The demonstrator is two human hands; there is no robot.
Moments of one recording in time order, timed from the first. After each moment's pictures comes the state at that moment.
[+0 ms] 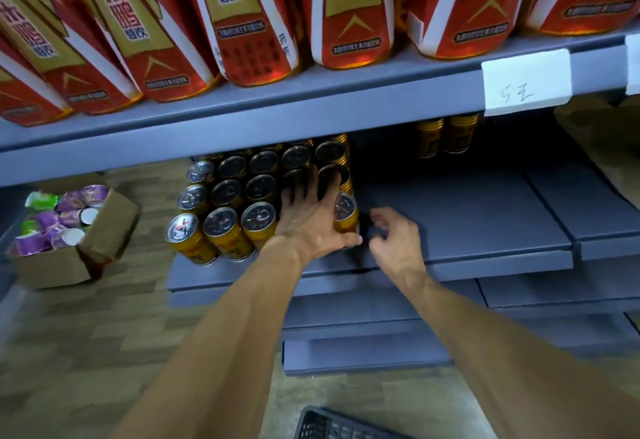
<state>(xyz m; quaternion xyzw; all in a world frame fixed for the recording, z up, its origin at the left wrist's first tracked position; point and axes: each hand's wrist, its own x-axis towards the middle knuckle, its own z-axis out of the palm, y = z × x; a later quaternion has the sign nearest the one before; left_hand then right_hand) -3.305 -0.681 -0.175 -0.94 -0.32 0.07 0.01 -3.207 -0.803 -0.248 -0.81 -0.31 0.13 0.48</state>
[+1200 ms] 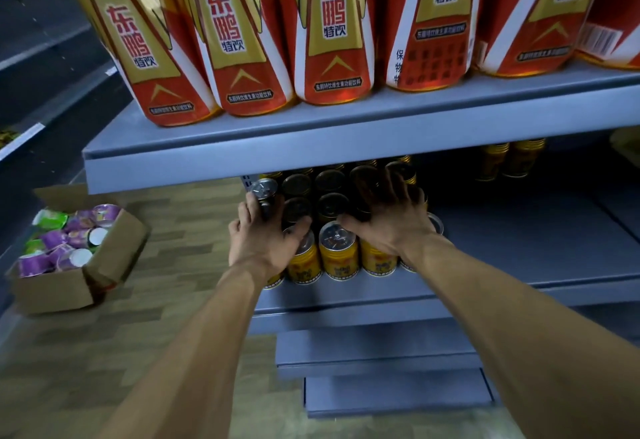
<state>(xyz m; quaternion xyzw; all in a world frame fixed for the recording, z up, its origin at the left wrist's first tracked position) -3.448 -0.533 -0.194 -0.89 -0.46 -0.05 -0.02 -3.258 -0.672 -0.186 -0.87 -0.49 0.00 0.09</state>
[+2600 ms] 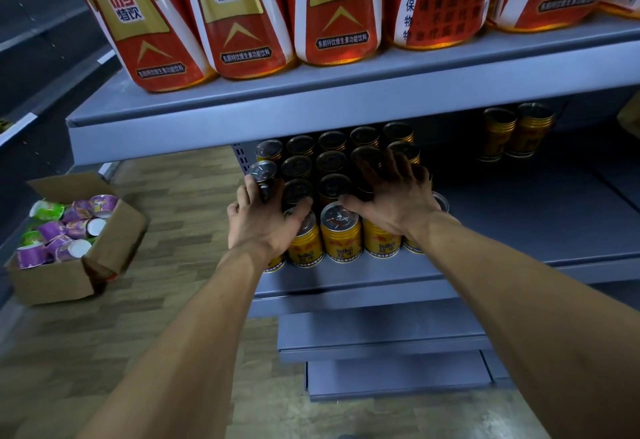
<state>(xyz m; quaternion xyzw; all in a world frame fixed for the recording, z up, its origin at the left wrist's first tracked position) -3.447 -0.533 -0.195 -0.89 -0.46 -0.07 -0.01 -3.260 -0.673 -0.184 -0.87 -0.49 0.02 0.07</state>
